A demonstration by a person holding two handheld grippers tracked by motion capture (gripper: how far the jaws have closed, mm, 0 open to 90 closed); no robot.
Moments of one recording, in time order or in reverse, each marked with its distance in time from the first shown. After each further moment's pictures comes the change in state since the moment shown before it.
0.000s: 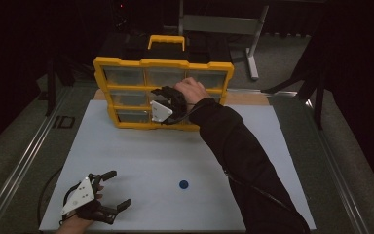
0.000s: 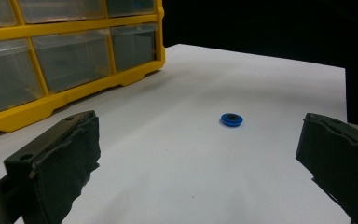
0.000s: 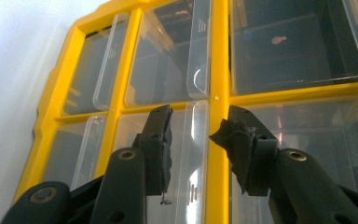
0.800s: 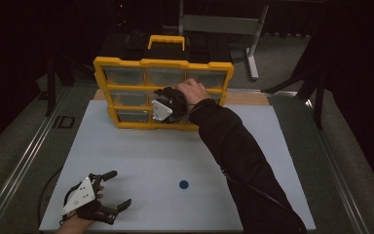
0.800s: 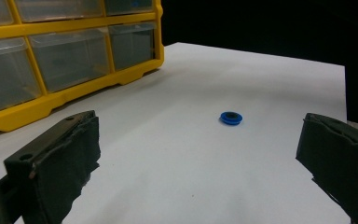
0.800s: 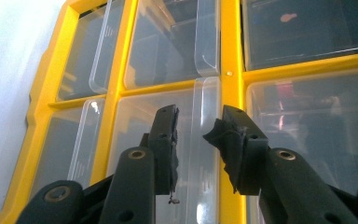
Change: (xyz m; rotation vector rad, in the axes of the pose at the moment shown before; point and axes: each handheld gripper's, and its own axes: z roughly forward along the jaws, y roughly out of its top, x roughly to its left) left arm 0.000 -0.001 0.001 0.002 -0.004 0.002; right arm 0.006 -0.010 0.011 0.042 -0.007 0.017
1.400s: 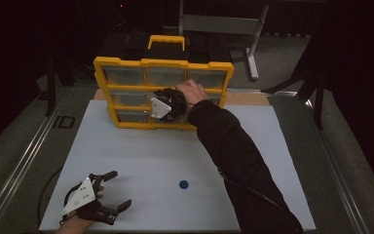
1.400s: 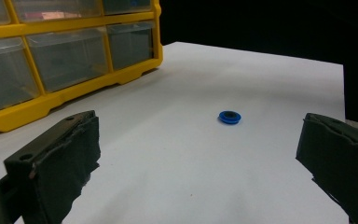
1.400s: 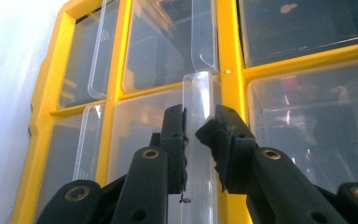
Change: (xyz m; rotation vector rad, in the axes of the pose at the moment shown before) left arm -0.001 0.000 0.000 0.005 -0.003 0.007; right arm -0.002 0.001 0.003 0.010 0.013 0.071
